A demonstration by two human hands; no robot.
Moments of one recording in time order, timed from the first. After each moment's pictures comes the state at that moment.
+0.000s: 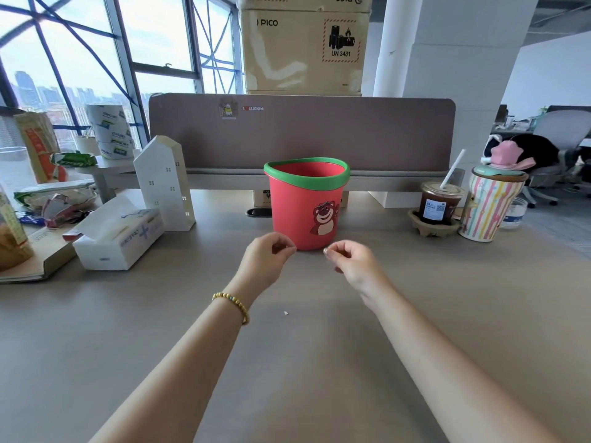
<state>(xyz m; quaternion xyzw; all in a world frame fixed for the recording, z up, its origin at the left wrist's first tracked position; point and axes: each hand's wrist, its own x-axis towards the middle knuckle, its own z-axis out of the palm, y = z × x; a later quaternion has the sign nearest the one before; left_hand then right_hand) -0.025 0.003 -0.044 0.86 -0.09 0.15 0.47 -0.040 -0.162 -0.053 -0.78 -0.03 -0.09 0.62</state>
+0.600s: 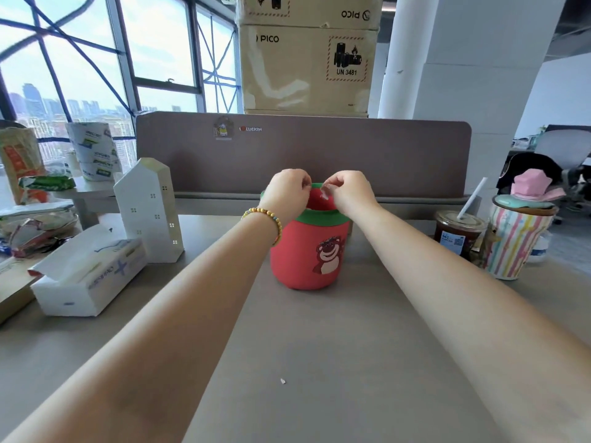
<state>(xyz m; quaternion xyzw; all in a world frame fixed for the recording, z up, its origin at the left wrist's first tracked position) 0.095 -0.034 0.075 0.92 -0.13 0.24 0.29 0.092 -0.152 0.075 -0.88 -0.03 -0.21 0.42</state>
